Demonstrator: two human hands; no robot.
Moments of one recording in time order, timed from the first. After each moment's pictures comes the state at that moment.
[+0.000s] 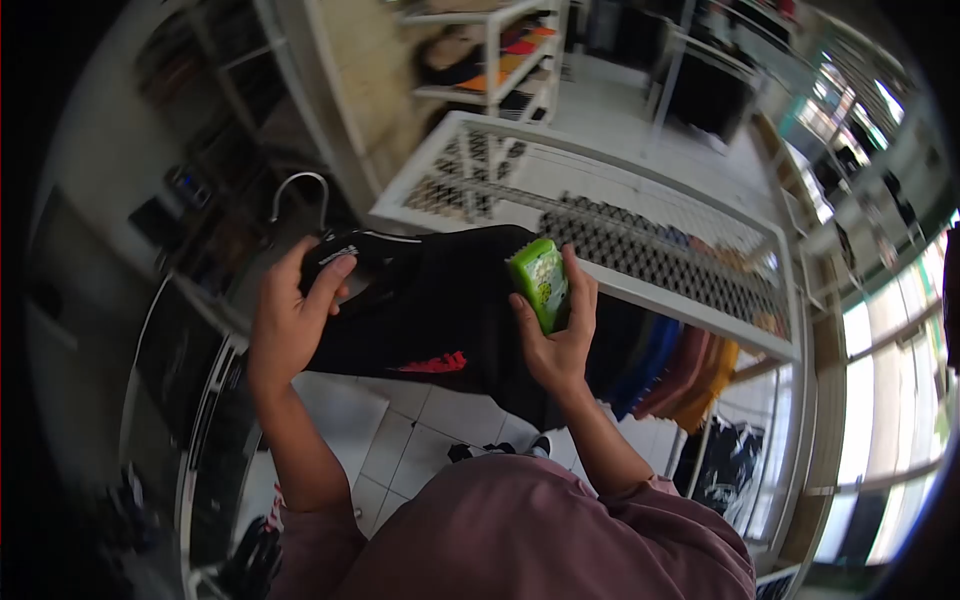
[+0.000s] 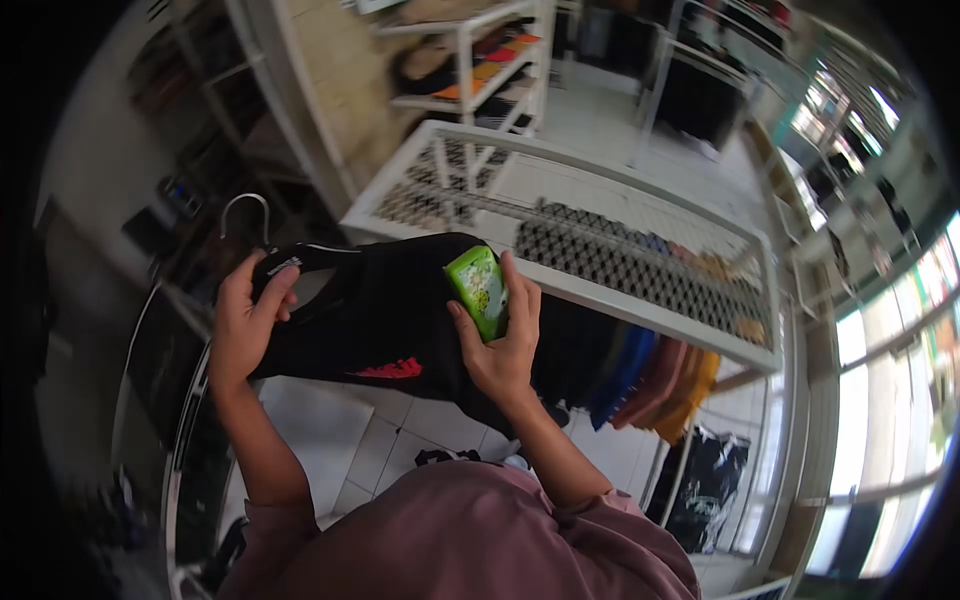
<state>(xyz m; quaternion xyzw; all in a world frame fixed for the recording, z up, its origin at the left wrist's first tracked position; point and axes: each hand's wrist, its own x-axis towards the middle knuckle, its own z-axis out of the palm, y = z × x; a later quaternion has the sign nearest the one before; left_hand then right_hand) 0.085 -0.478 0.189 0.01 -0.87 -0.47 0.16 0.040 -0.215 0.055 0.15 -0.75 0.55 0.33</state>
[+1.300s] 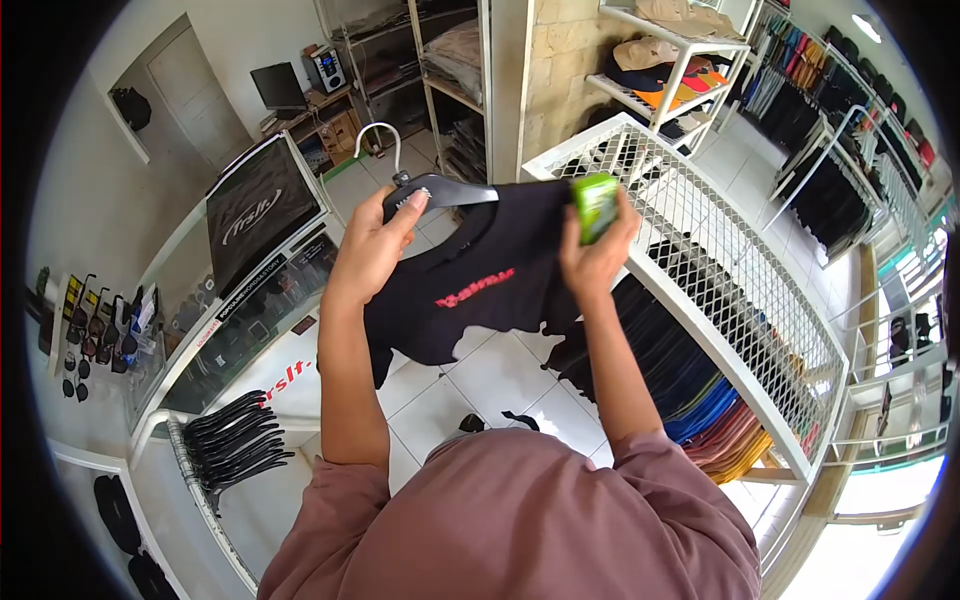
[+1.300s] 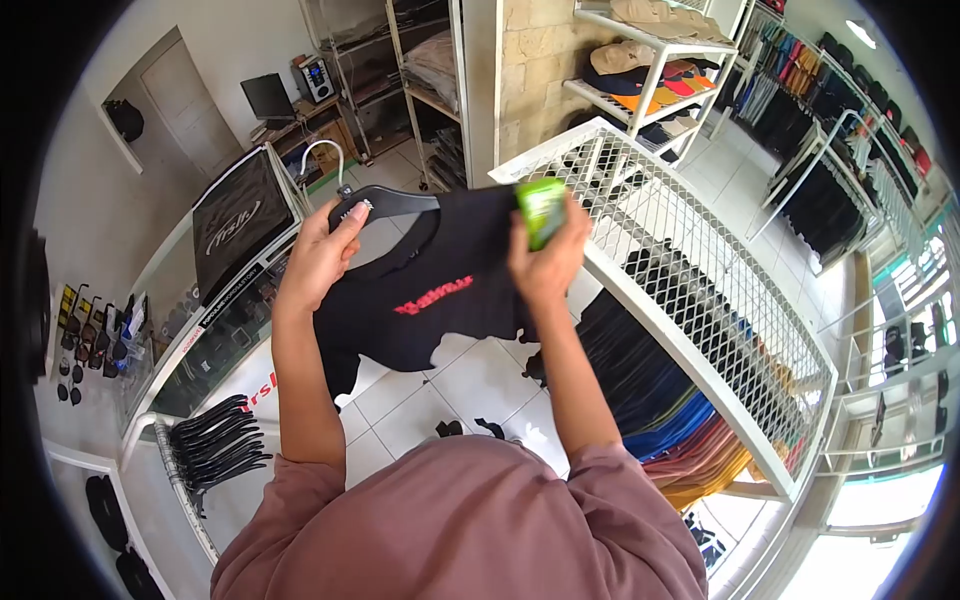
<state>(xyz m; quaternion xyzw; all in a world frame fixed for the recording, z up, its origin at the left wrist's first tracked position) 0.129 -0.535 0.144 0.21 -0.76 -0.59 0.20 -0.062 -0.337 0.025 0.28 -0.71 0.48 0.44</state>
